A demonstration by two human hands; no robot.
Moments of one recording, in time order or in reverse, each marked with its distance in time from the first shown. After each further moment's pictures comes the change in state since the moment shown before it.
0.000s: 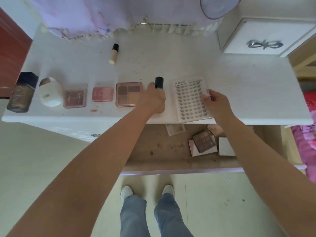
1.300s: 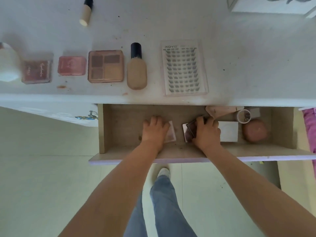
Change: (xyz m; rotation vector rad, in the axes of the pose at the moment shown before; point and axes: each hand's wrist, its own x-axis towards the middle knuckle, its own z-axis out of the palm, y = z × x) left_hand -0.037 -0.069 0.169 0.820 -0.306 0.286; right_hand -0.037 0.148 0.030 -1.078 -0.188 0.032
